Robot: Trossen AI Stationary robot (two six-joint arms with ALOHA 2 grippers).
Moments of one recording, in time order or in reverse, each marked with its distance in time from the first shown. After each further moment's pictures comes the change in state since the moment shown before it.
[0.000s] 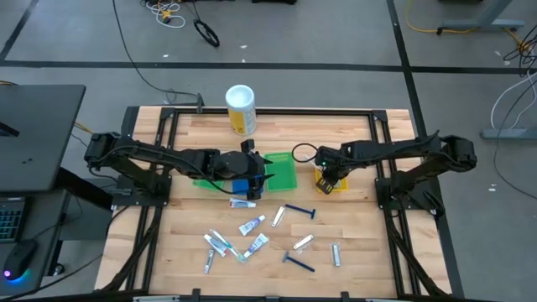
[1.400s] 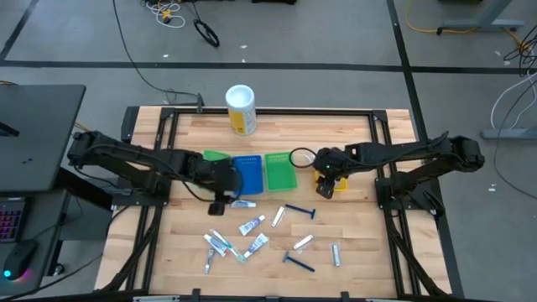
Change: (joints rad) left arm -0.068 -0.200 -0.093 -0.457 0.330 -0.107; right arm 0.092 -0.074 0.058 0.078 0.026 -0.189
